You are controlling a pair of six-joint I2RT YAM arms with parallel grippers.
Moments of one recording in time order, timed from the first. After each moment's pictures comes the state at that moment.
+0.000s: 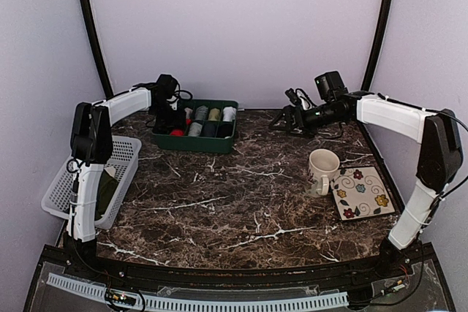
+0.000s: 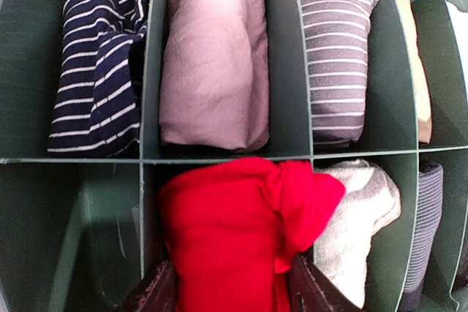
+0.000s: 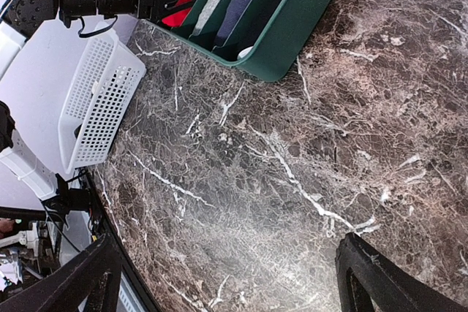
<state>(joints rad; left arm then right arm) -0.29 2.35 2.09 -0.81 0.01 -0.25 0.41 1.71 1.38 -0.47 -0.66 0.30</state>
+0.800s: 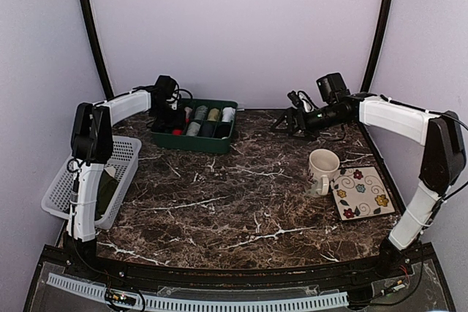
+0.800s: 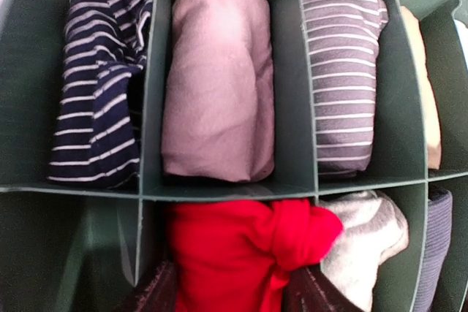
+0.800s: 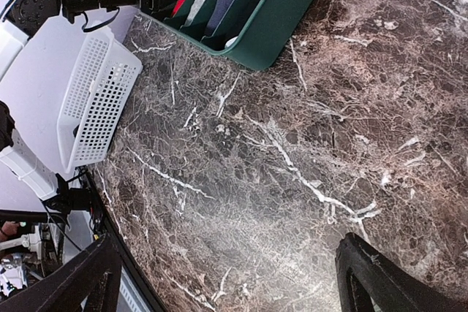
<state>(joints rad) -0.28 2.37 2.07 -0.70 0.01 -0.19 0.41 1.68 1.35 -0.49 -0.65 0.32</state>
